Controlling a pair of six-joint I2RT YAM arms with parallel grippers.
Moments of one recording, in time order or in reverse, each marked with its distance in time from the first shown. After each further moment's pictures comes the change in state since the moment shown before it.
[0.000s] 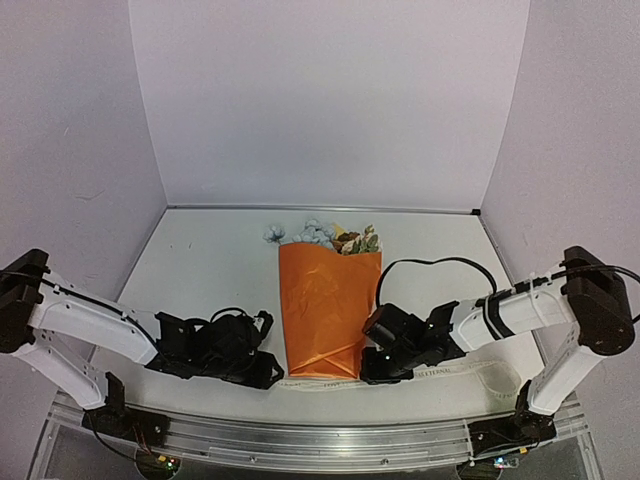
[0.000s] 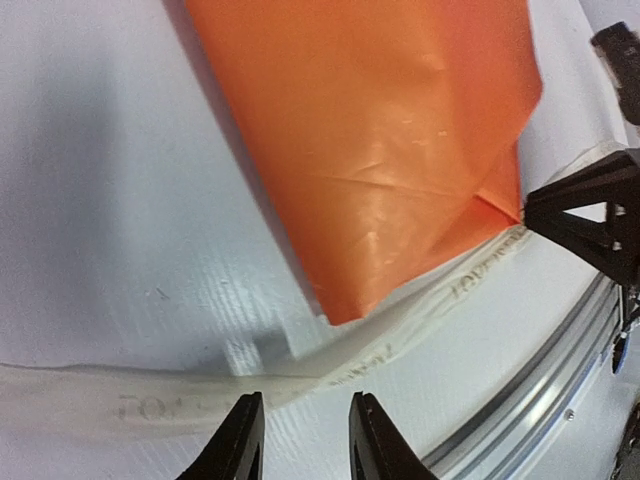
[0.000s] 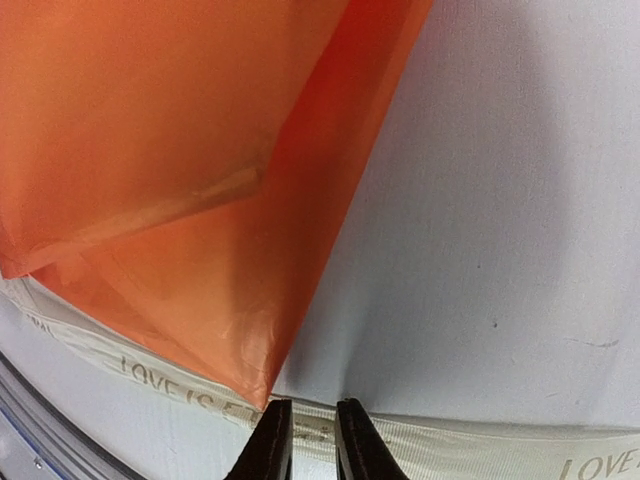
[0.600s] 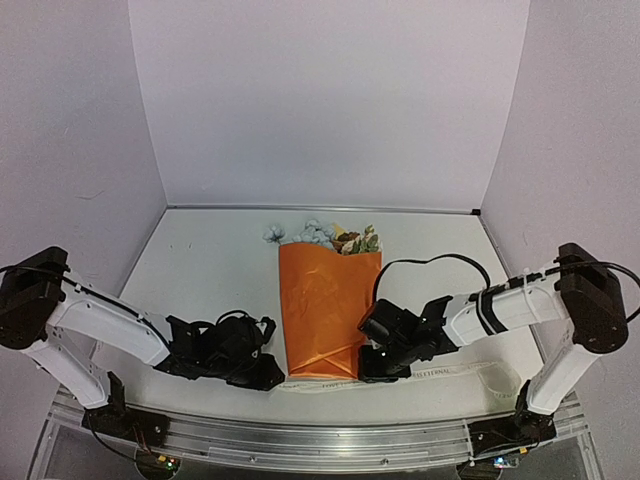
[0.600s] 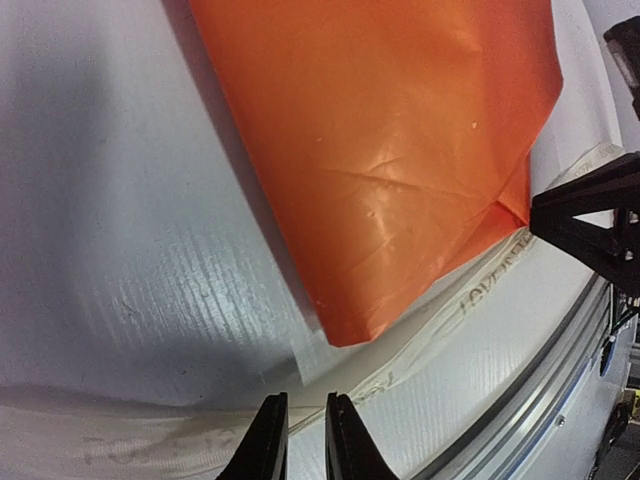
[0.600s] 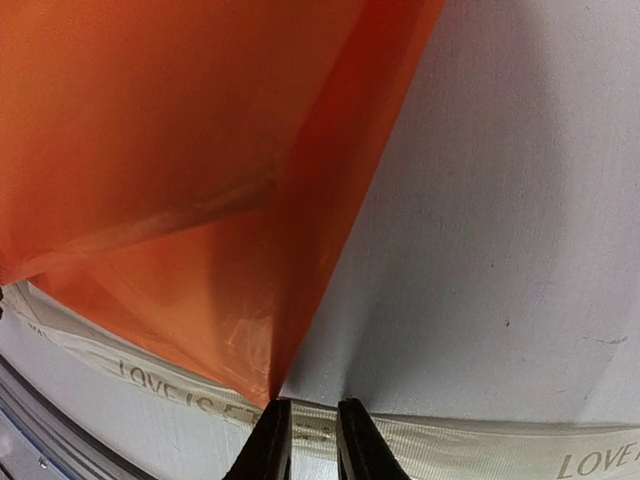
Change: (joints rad) left arm 0.031 0.075 -0.014 0.110 0.082 -0.023; right arm -0.009 0.038 0.061 -0.076 -0.036 0.004
